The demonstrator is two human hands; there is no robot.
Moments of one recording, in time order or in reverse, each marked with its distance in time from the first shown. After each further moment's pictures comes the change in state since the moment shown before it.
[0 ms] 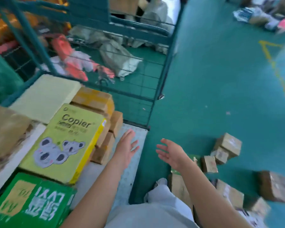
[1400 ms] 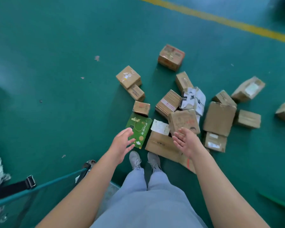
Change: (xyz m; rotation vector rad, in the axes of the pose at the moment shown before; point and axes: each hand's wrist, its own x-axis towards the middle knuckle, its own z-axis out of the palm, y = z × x) left_hand 0.090 -0.227 0.435 1.365 -0.689 -0.449; right_hand 0.018 0.124 -0.402 1.469 0.734 0.110
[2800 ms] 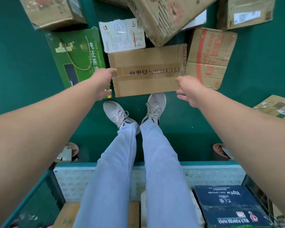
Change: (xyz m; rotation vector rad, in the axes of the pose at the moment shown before) left_hand 0.515 -0.253 0.114 0.762 -0.017 -0.352; right_hand 0.479 0.220 -0.146 -0.266 0.330 0.302
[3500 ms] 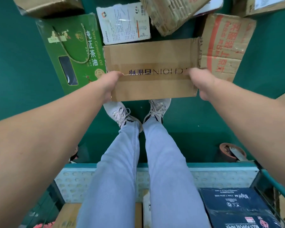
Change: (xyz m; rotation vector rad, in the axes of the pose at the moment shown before) left_hand 0.059 -0.035 0.018 0.085 0.014 -0.053; right_hand 0.058 0.003 0.005 -0.008 0.083 0.015
